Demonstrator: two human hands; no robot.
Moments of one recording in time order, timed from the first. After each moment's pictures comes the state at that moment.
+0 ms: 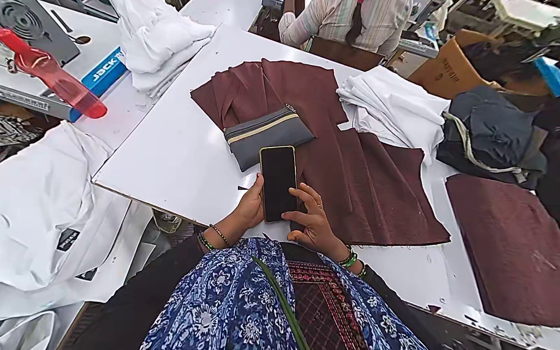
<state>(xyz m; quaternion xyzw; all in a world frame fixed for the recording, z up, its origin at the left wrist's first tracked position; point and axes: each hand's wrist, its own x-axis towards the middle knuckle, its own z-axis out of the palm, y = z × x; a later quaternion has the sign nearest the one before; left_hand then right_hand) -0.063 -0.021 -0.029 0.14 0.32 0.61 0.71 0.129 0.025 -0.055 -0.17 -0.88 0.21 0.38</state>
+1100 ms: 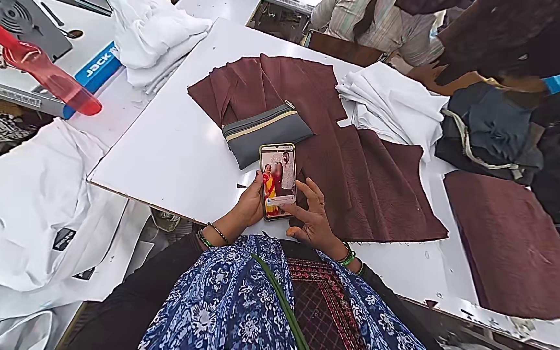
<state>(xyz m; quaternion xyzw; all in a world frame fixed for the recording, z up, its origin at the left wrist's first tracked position) -0.064 -0.020 -0.032 0.14 0.30 0.62 0.71 0.126 0.020 -0.055 -0.21 -0.88 0.19 0.39</state>
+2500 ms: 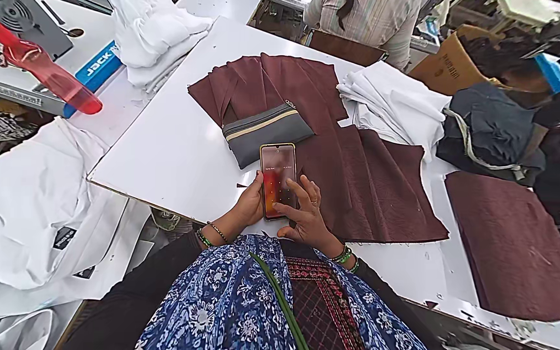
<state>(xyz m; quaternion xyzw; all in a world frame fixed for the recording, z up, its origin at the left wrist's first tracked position) -0.065 -0.020 -0.032 0.14 0.30 0.62 0.71 0.114 0.023 -0.054 -0.19 -0.90 0.12 0.37</state>
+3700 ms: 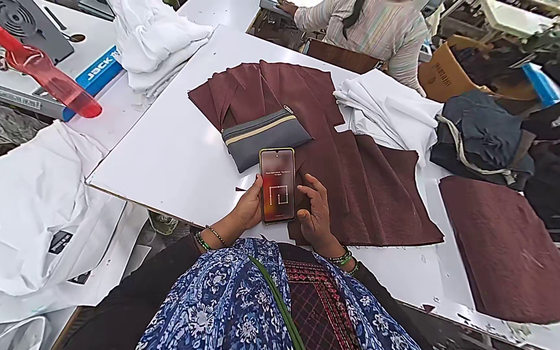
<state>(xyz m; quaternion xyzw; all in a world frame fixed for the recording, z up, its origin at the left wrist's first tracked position) -0.064 -0.021 -0.031 0.15 0.30 0.62 0.71 0.115 0.032 -0.054 -0.27 -0.80 0.25 0.48</state>
